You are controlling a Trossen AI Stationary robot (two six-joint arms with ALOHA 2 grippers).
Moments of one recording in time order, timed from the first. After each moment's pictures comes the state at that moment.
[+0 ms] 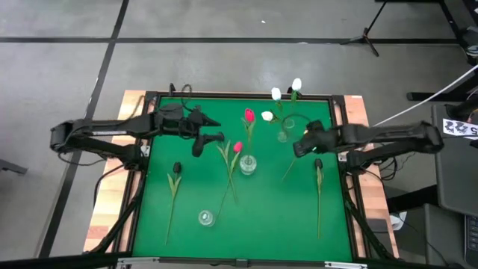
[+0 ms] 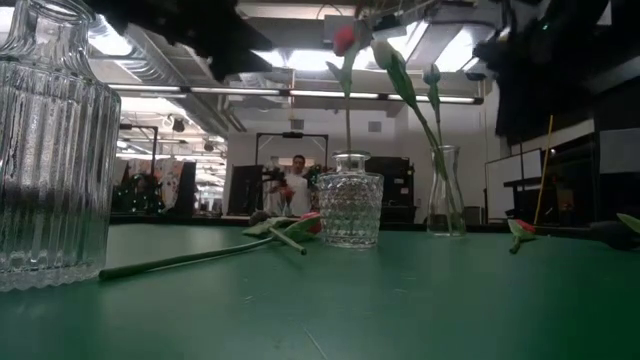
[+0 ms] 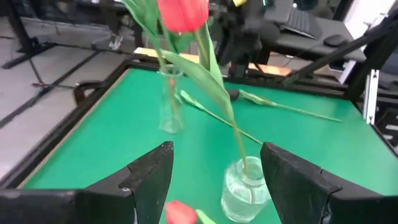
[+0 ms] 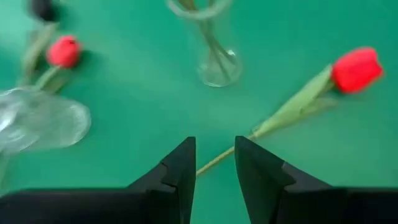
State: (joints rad) left arm 0.25 1.06 0.73 0.01 0.11 -0.05; right arm 0.02 1.06 0.88 -1.00 0.36 1.15
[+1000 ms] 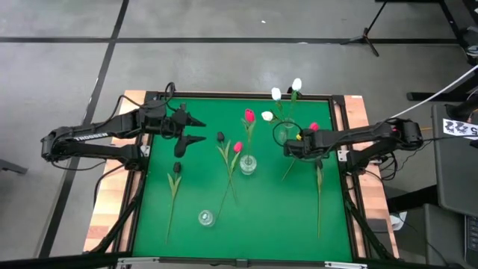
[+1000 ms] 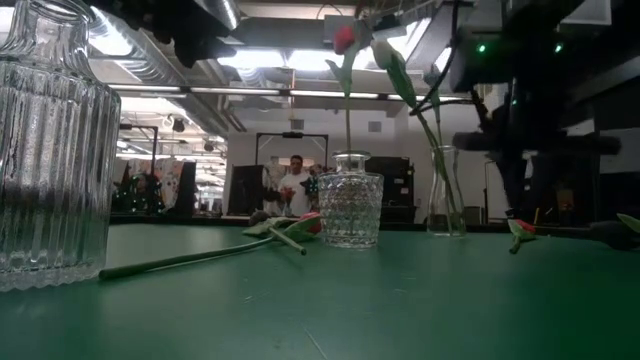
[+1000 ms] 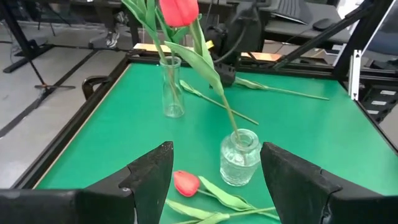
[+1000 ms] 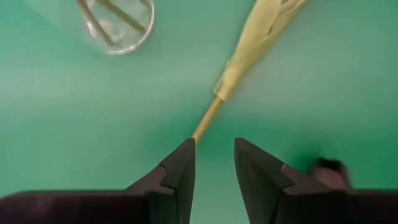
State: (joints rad) left arm 0.29 0.83 0.73 -0.26 0.16 0.03; right arm -0.05 1.38 0.80 -0.91 0.27 1.56
